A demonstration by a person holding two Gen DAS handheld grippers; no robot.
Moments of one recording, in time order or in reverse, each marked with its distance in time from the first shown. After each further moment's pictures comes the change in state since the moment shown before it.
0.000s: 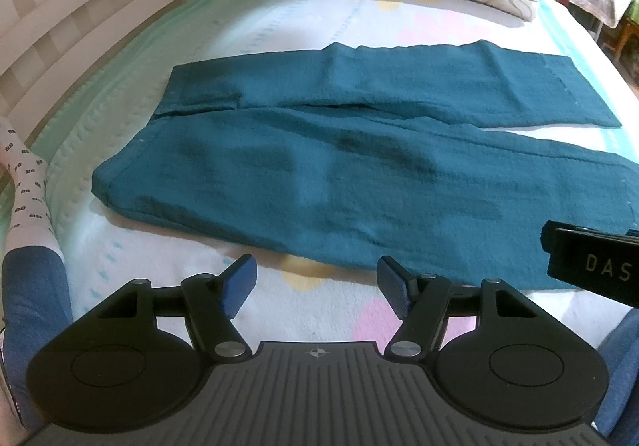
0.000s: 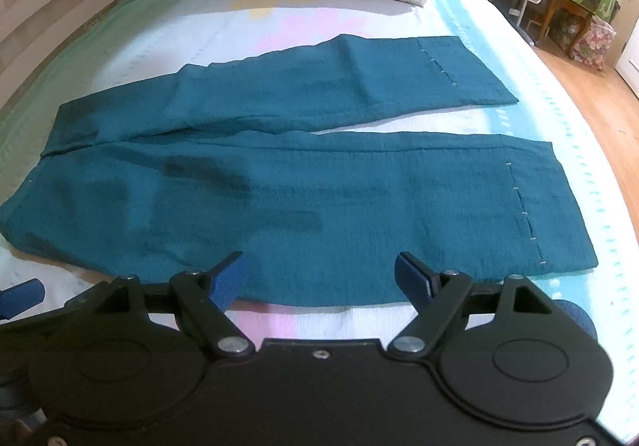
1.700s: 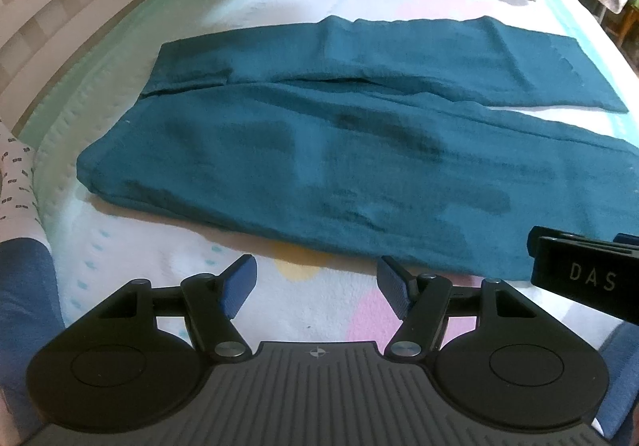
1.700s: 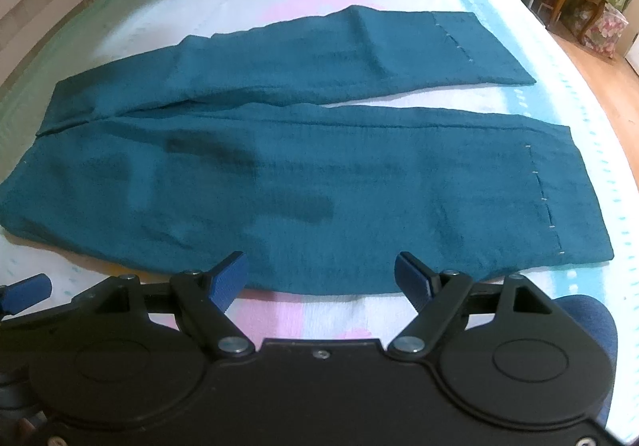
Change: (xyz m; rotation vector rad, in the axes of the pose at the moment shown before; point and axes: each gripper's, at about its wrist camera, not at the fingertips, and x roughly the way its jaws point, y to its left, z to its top) left arm 0.024 -0.002 0.003 0.006 0.078 -0.012; right arm 0.025 0.007 0.001 -0.017 0.082 0.012
